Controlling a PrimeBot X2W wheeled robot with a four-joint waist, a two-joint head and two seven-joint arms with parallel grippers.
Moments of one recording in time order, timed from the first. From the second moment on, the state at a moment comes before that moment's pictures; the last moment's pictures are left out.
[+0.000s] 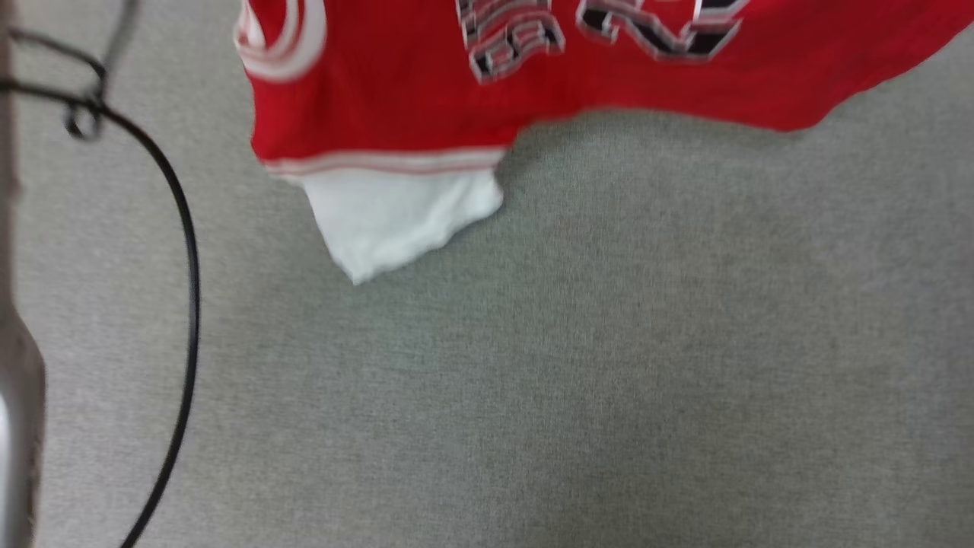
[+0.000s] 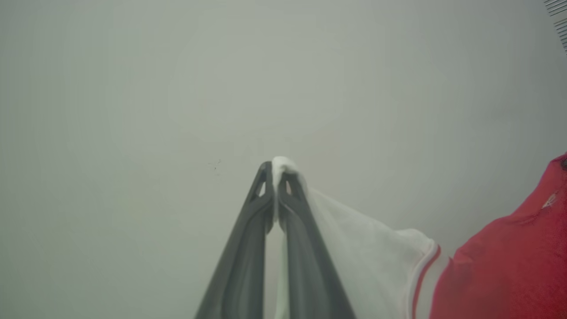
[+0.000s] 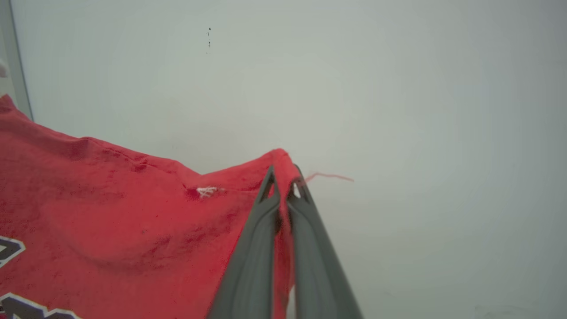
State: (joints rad) left arm -1.33 0.40 -0.27 0.08 -0.38 -0.08 0.01; right arm -1.15 -0.56 0.12 0.05 0.57 0.13 0.37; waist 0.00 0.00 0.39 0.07
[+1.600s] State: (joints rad) left arm -0.82 0.48 -0.33 0.15 -0.47 0.03 -0.25; right arm -1.07 -0.69 0.69 0.40 0.78 0.13 0.02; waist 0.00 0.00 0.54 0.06
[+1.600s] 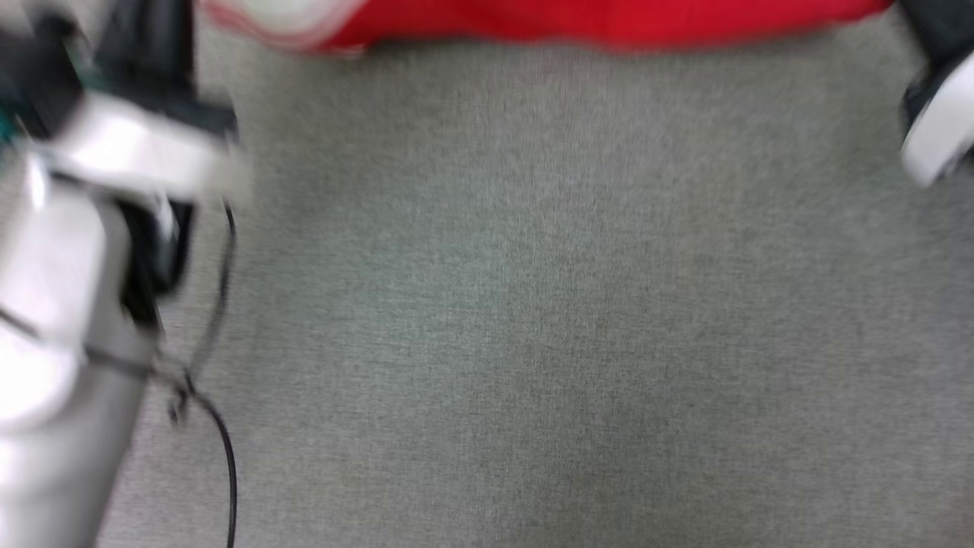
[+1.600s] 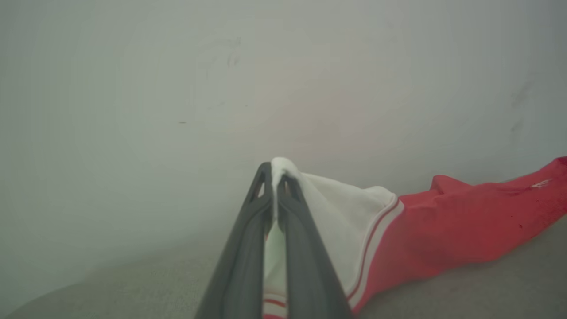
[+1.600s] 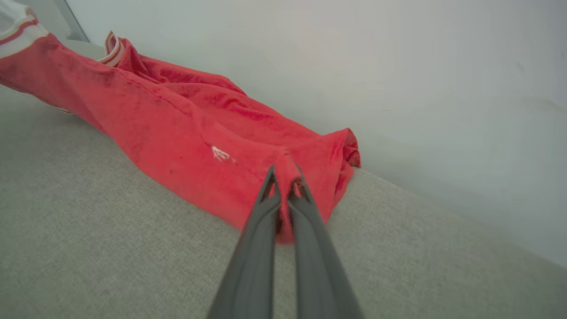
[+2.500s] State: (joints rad) left arm 0.15 0.47 -0.42 -0.02 -0.75 0.12 -0.12; right arm -0.28 -0.70 0.66 0.35 0.84 0.13 0.01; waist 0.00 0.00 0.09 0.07
